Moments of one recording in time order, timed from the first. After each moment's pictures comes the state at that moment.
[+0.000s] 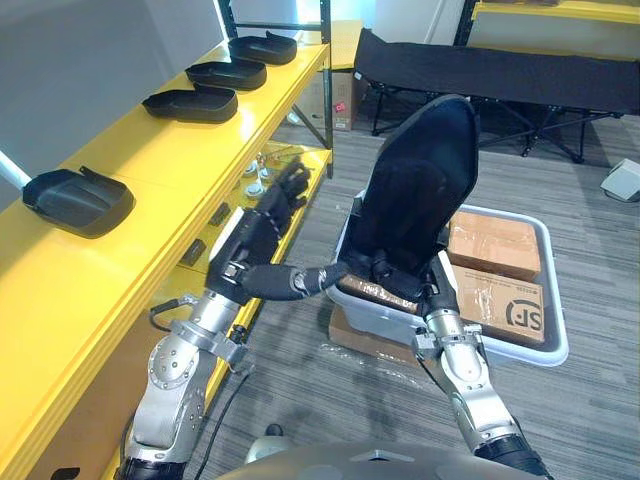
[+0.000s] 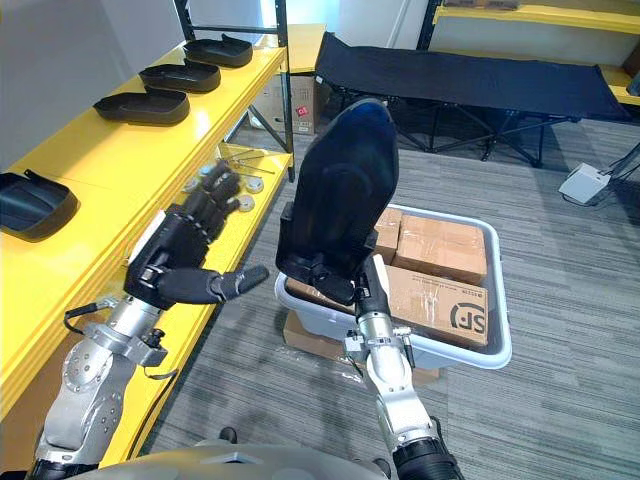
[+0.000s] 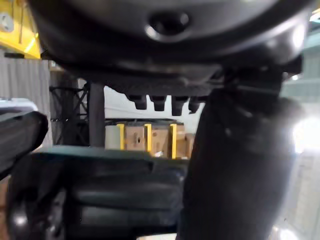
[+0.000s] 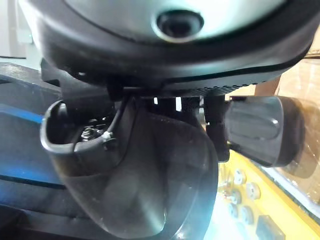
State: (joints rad) left arm 0.21 0.29 -0.09 -0.39 -0.37 -0.12 -0.38; right arm 0.10 -0.20 0.21 0.09 0.13 -0.23 -0.13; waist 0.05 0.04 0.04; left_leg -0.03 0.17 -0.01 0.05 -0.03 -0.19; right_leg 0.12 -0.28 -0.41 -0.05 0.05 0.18
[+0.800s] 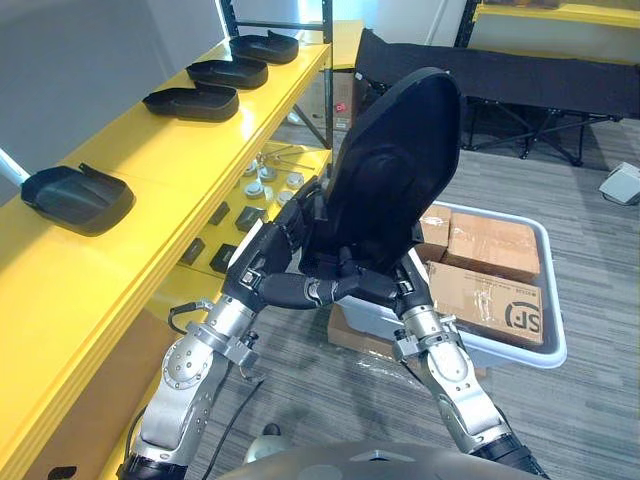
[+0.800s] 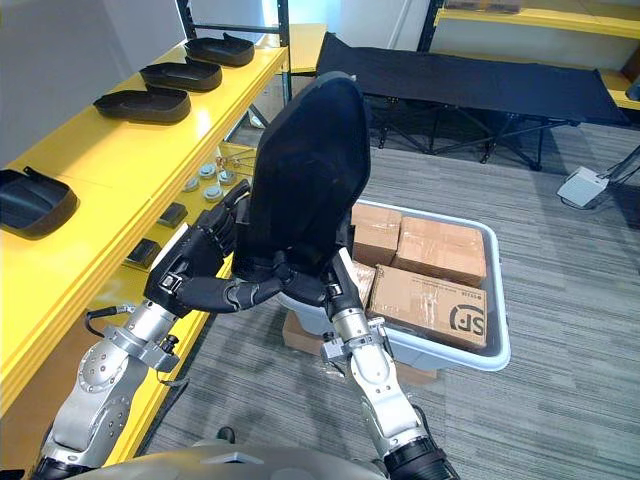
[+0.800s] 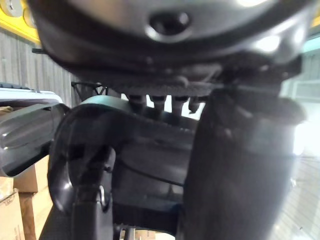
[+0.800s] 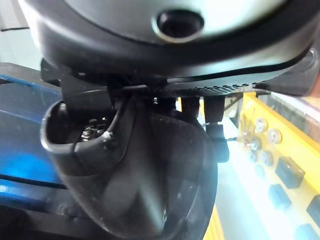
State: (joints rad) left arm 0.20 0.31 -0.15 -0.36 -0.38 -0.11 -0.32; right arm 0.09 -0.21 0.35 0.02 0.17 -0.27 -0.03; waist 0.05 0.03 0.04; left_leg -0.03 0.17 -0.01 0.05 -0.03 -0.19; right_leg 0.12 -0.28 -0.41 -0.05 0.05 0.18
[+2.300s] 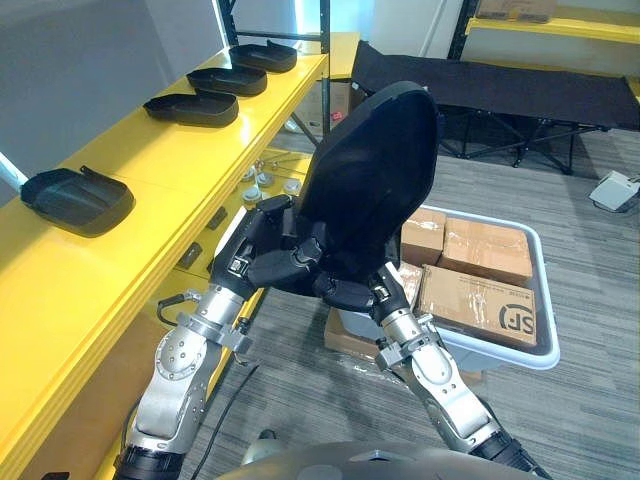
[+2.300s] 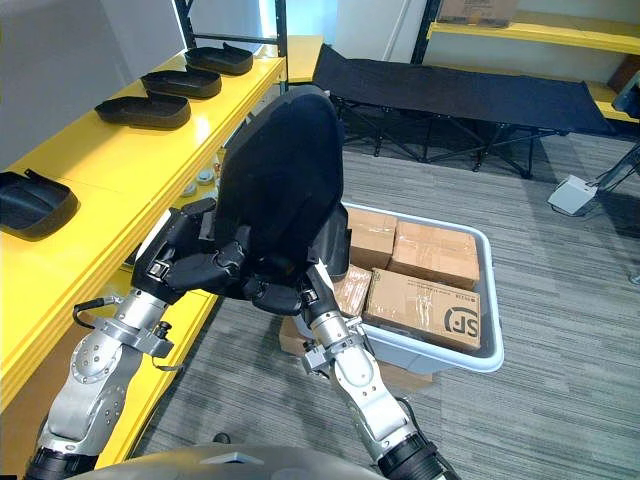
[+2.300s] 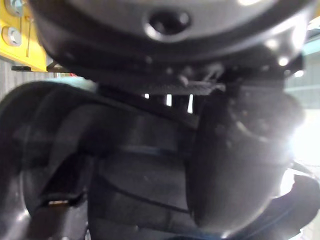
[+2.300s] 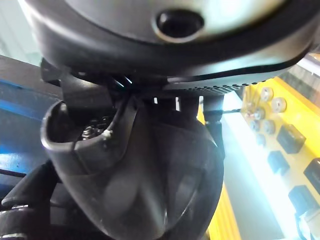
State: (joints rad) left arm 0.16 0.31 -0.12 -0.35 -0.35 -0.11 -0.26; right arm 0.06 -0.24 0.48 0.00 0.21 -0.27 -0.01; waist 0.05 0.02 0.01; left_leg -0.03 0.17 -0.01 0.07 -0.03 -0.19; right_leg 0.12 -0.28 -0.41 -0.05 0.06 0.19
